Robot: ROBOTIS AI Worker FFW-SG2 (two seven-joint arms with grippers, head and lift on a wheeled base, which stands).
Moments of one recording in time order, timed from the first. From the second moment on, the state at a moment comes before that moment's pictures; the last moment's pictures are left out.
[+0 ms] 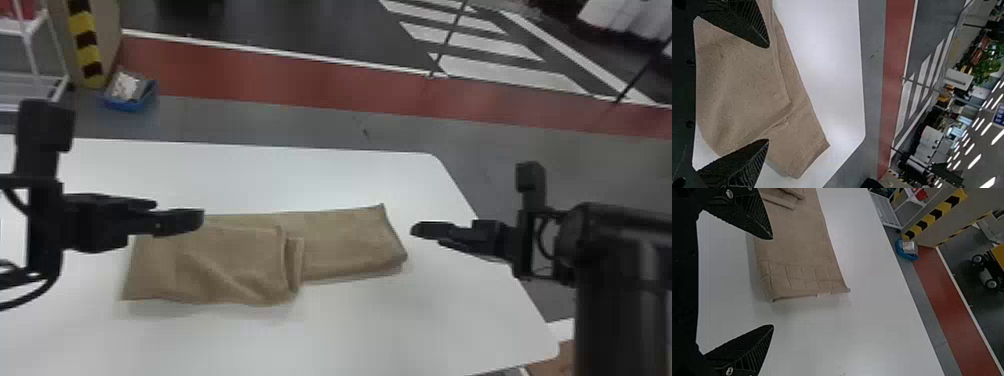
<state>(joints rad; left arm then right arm) -0.15 0.00 -0.02 -2.01 -0.01 1.27 -0.75 -0.17 -0.31 -0.43 -1.91 0.03 1.57 0.88</state>
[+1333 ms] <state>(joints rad) 0.08 0.09 0.37 -2.13 0.08 1.21 -0.90 -0.16 0.00 -0.06 -2.03 0.19 1.57 0.79</state>
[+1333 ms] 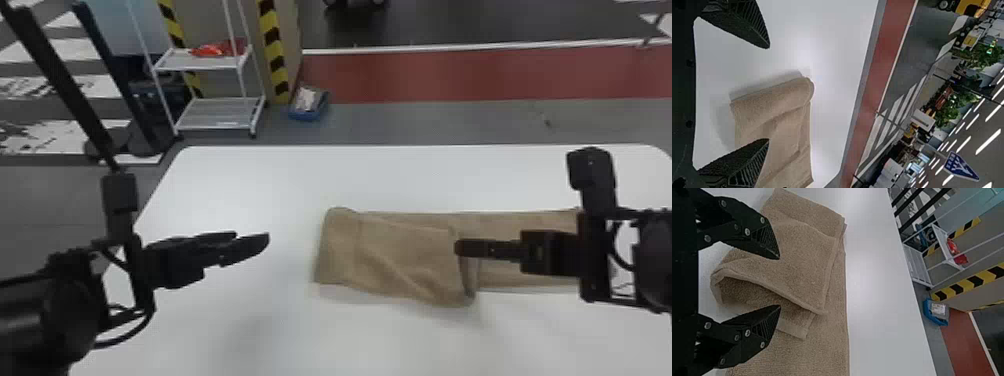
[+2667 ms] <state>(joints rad) 0.09 0.09 0.40 -2.12 0.09 1.17 -0.92 -0.17 0.00 0.02 -1.93 0.23 1.57 0.78</state>
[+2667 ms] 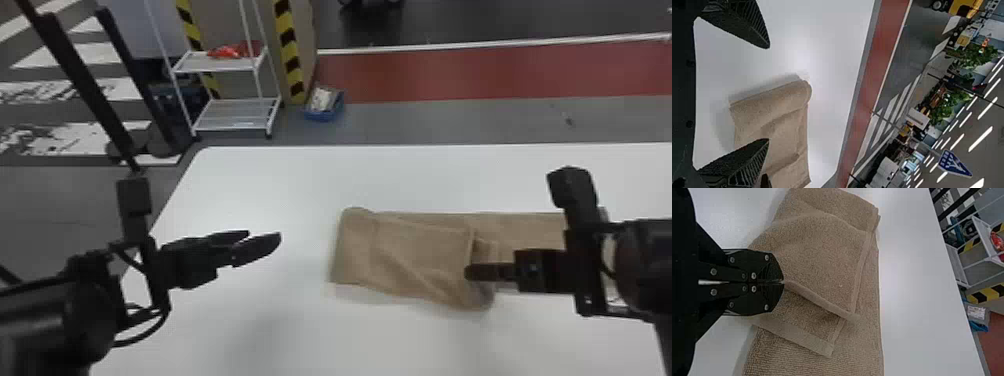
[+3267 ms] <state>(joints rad) 0.09 0.09 0.39 -2.12 0.09 1.17 -0.92 -0.03 0.00 -0.04 -2.09 0.19 1.57 0.79</state>
